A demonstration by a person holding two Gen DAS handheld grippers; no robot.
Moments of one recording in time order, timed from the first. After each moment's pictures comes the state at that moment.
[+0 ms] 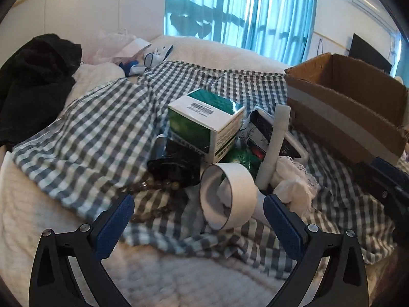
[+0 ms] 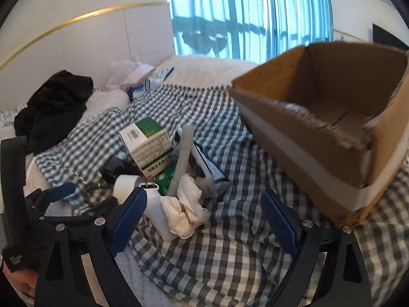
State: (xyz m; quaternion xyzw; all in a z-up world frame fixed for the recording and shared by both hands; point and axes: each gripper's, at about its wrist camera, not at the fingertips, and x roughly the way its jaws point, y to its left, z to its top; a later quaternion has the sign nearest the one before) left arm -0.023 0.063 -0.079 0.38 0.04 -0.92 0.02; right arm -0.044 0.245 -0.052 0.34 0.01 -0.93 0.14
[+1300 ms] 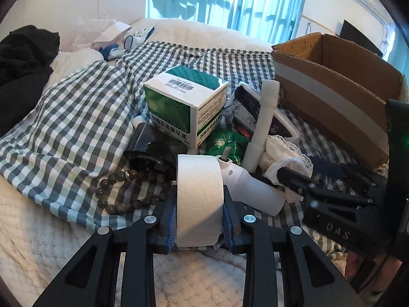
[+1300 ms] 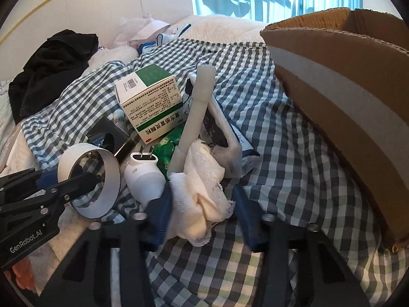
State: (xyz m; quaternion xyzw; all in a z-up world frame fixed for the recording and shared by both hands) left arm -0.032 0.065 -0.093 0.43 0.05 -0.90 -0.03; right arm -0.088 0.217 -0.111 0.42 0.05 -0.89 0.19
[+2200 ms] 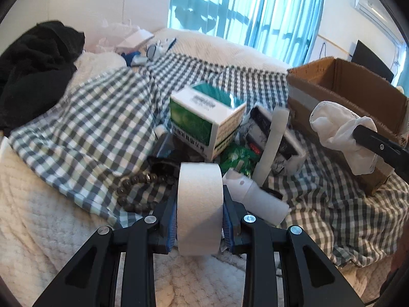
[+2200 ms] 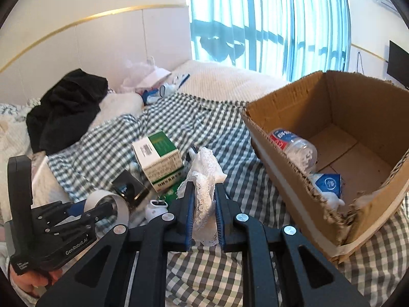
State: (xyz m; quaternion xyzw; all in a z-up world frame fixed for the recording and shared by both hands) left arm -0.012 0.058 -0.071 0.39 0.08 -0.92 0.02; right arm -0.054 0.238 -0.008 0.32 0.04 -0.93 0.18
